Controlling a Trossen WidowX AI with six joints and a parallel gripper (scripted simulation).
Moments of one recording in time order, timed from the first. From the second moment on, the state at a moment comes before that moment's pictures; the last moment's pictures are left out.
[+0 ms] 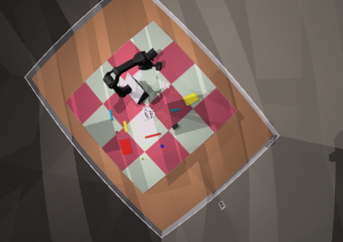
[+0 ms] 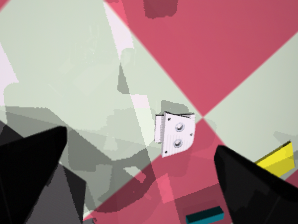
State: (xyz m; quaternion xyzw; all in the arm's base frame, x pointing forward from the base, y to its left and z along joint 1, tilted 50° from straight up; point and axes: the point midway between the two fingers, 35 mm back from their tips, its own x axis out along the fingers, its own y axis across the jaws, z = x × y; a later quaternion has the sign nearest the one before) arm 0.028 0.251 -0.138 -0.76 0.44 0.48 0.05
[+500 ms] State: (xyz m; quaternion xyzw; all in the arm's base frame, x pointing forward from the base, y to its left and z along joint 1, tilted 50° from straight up) arm 0.059 0.246 -0.151 -0.74 0.52 0.40 0.15
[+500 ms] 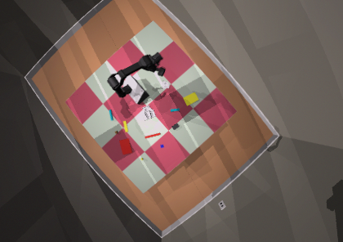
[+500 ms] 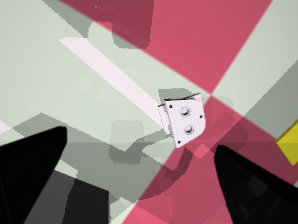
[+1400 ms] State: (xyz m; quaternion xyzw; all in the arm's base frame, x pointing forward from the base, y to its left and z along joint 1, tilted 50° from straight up) arm 0.112 0.223 -0.174 -0.67 0.63 0.24 0.32
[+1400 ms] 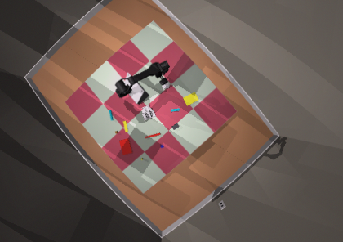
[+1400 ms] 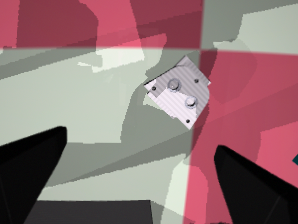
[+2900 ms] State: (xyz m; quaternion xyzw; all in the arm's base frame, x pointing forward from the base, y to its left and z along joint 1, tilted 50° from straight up) arm 0.167 0.157 -0.228 -0.53 0.70 0.00 0.49
